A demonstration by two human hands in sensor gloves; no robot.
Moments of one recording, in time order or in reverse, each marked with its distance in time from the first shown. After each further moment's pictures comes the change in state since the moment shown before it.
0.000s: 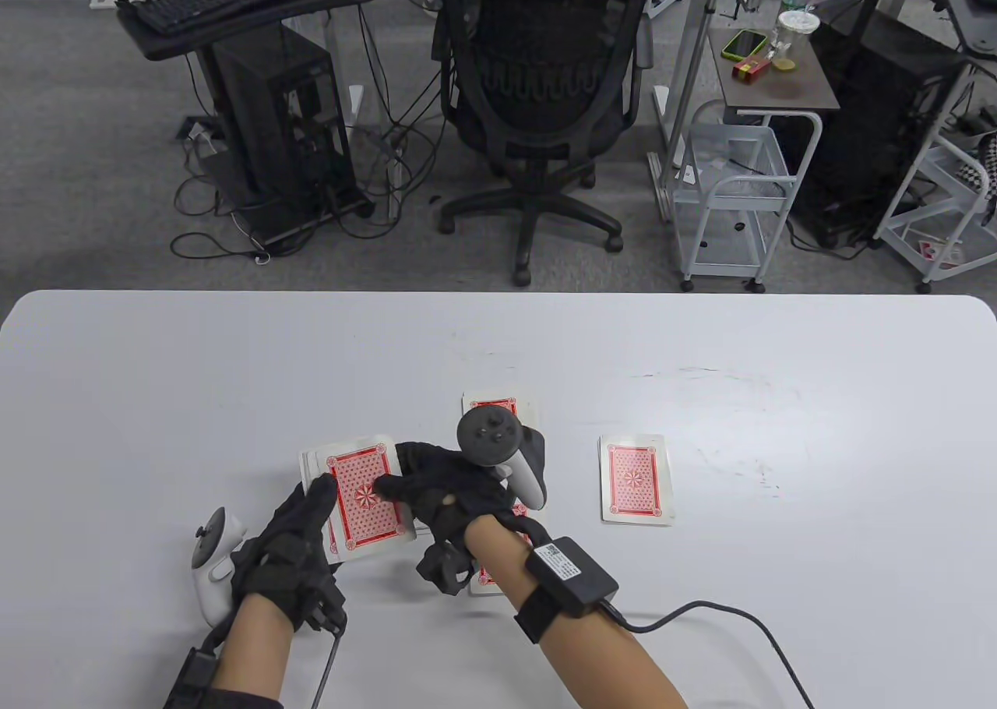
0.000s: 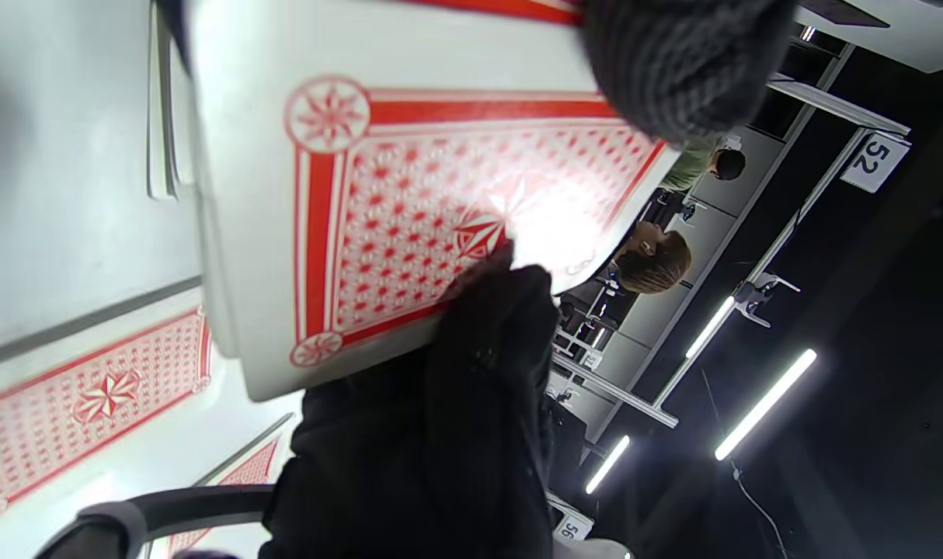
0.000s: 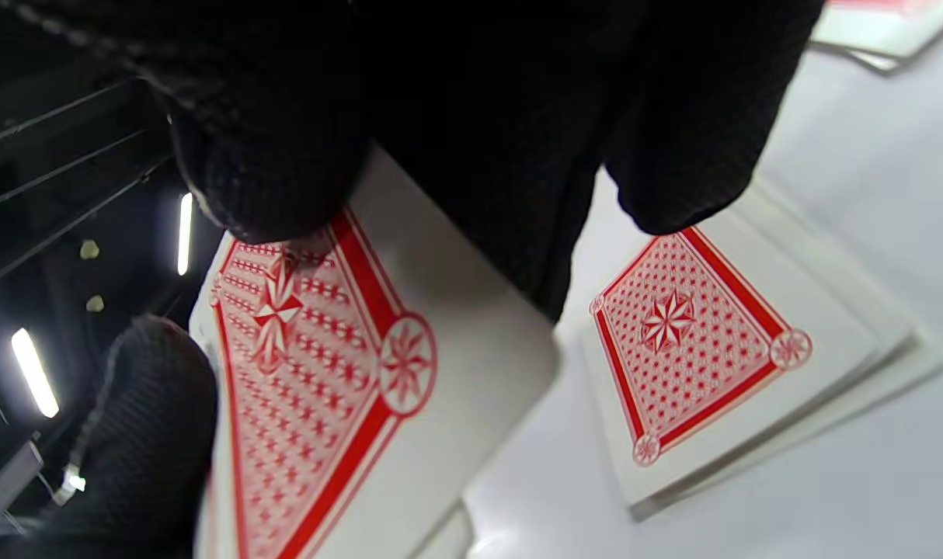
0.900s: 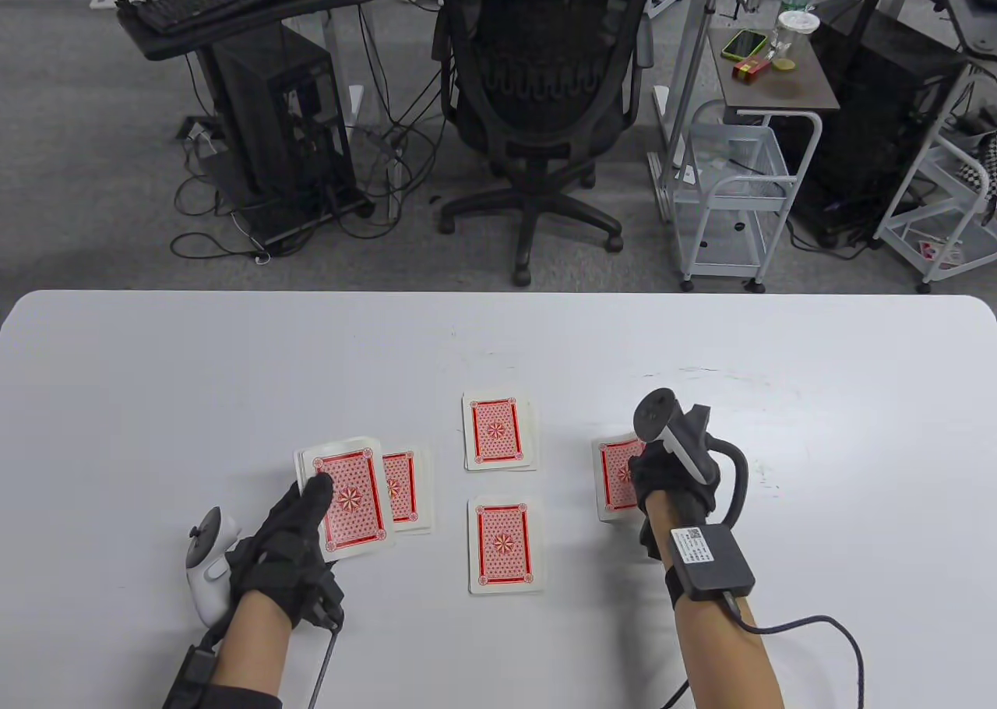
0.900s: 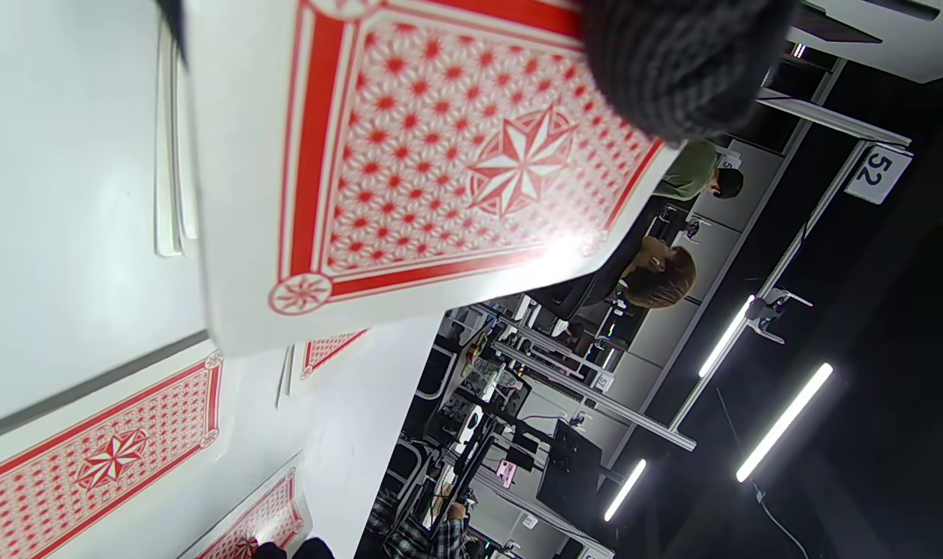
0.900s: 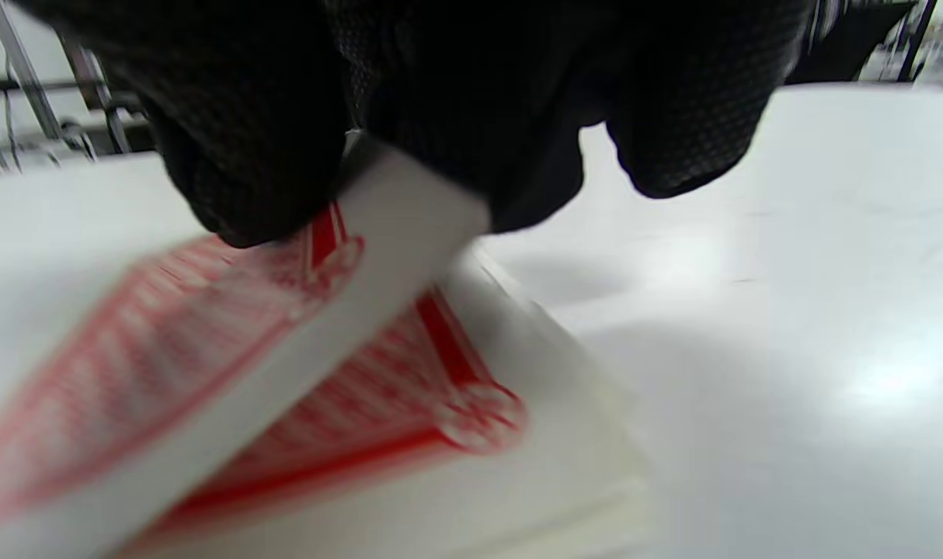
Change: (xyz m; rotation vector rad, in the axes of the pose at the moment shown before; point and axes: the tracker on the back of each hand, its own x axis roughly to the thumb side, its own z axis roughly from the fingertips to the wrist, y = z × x) left_hand 0.002 0.007 0.001 0.064 0.007 -0.040; right_hand -0.120 -0.185 0.056 -0.390 0.715 0.982
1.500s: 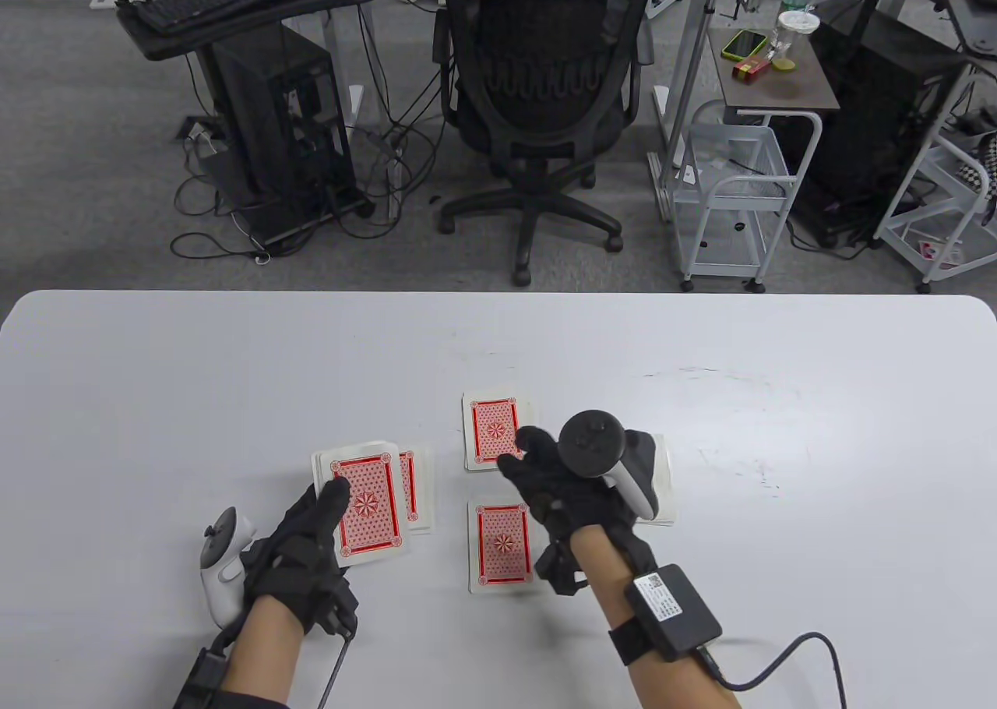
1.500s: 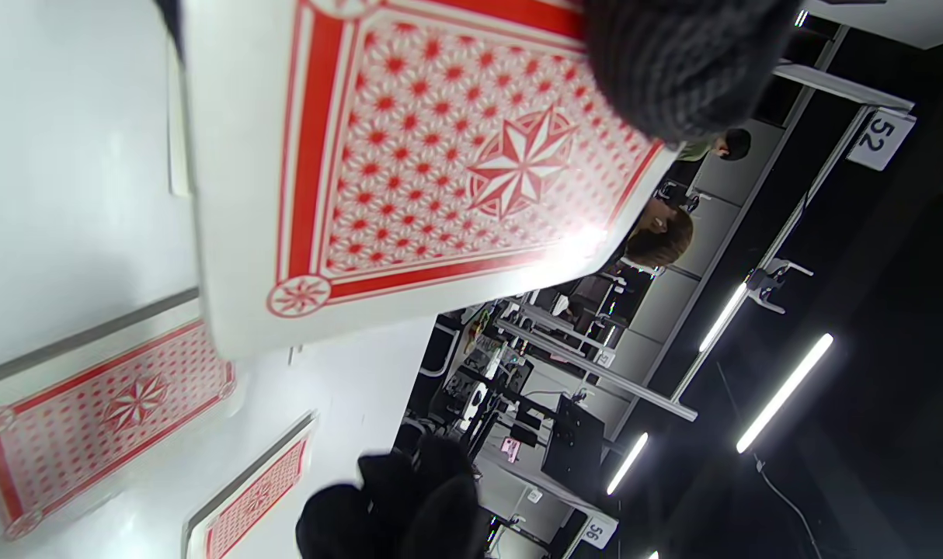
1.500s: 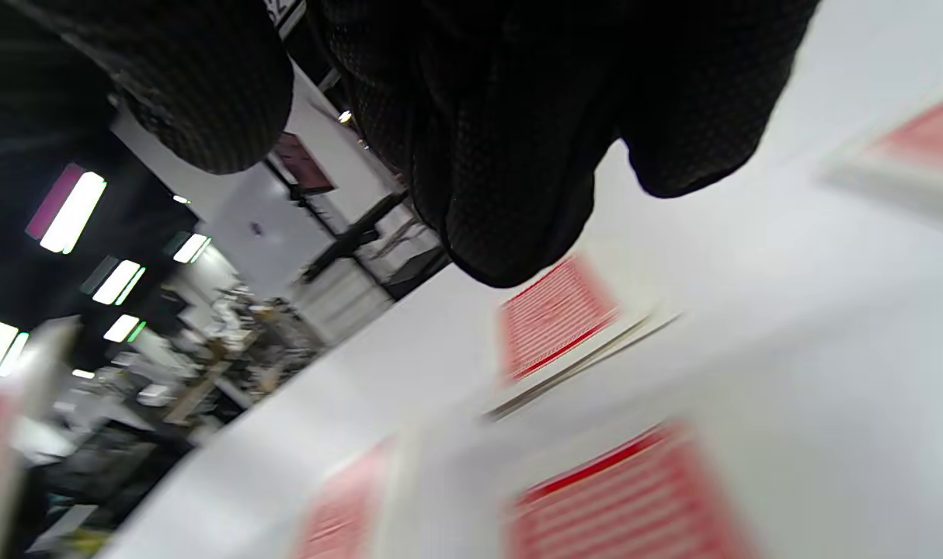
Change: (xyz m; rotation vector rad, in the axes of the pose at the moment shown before) left_hand -0.004 -0.023 0.003 -0.055 -0.001 -0.029; right_hand 0.105 -0.029 0.115 0.140 -0.607 -0.735
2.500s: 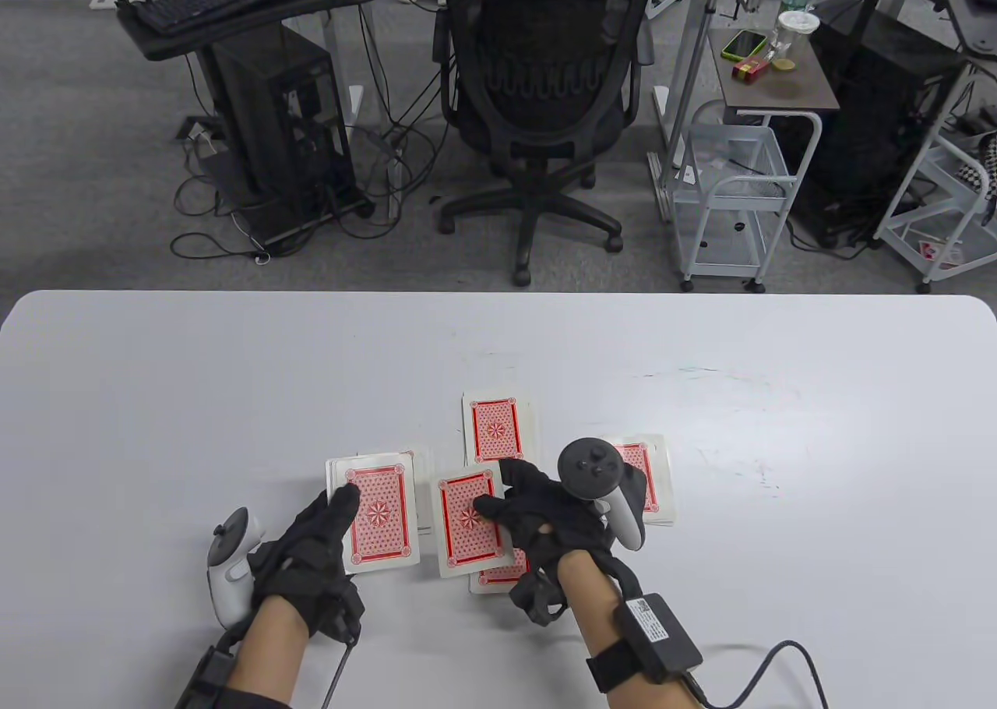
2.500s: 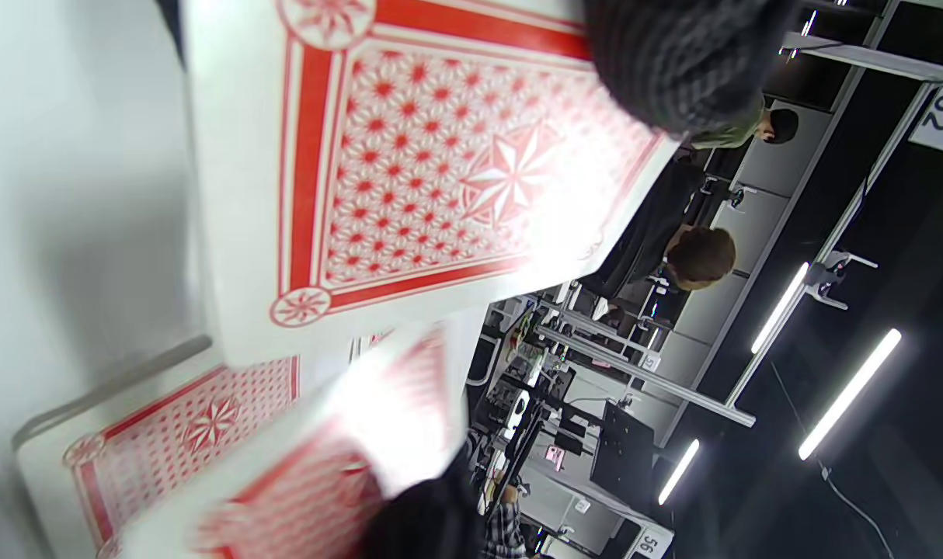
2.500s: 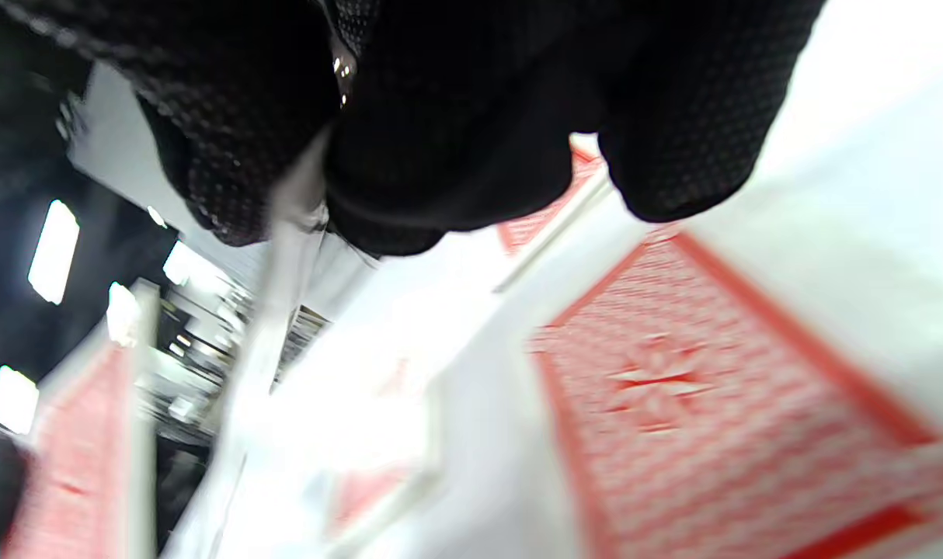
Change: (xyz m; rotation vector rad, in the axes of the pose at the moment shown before) left_hand -0.006 0.008 -0.002 0.036 0.063 -0.050; right_hand -0.037 0.021 0.006 0.038 0.129 0.004
